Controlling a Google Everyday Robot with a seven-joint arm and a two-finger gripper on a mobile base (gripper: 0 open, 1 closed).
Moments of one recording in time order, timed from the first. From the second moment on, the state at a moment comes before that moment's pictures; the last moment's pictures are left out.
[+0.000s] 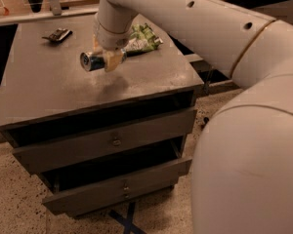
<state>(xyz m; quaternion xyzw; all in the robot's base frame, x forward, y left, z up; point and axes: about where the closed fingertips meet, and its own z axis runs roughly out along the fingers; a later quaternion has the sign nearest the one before) 0.673 0.109 0.878 -0.87 0.43 -0.07 0.22</state>
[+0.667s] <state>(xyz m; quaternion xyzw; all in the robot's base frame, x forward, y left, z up) 0.669 0.111 0.864 -0.88 0.43 -0.05 0.21</state>
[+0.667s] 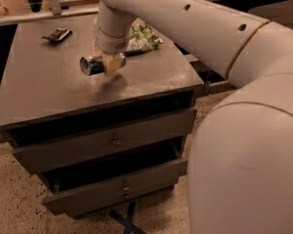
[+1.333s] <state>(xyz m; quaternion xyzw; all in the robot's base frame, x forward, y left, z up) 0.670 0.111 0.858 -0.87 0.44 -0.04 0.21</state>
